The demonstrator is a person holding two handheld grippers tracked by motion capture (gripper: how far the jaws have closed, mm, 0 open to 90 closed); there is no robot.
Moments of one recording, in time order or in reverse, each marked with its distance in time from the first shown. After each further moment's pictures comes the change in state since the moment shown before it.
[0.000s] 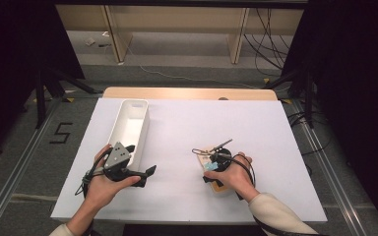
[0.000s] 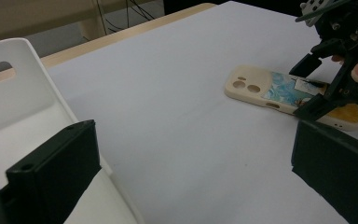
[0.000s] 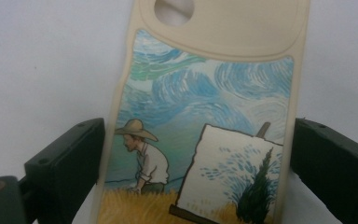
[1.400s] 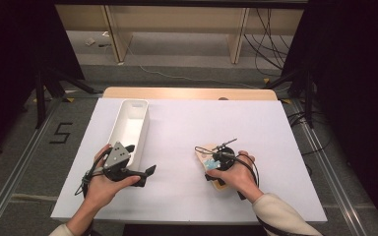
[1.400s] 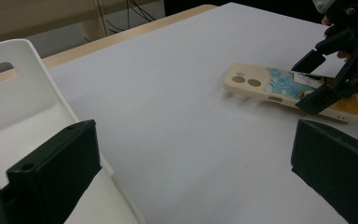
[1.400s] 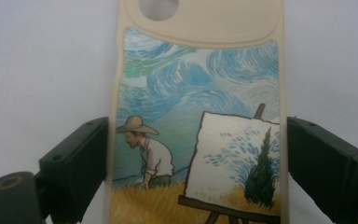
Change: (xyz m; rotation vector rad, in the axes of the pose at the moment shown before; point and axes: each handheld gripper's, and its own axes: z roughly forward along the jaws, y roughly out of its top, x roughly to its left) left arm 0.001 0.000 -0.001 -0.003 0.004 0.002; right arm -0.004 -0.002 -0.012 -0.060 0.019 0.020
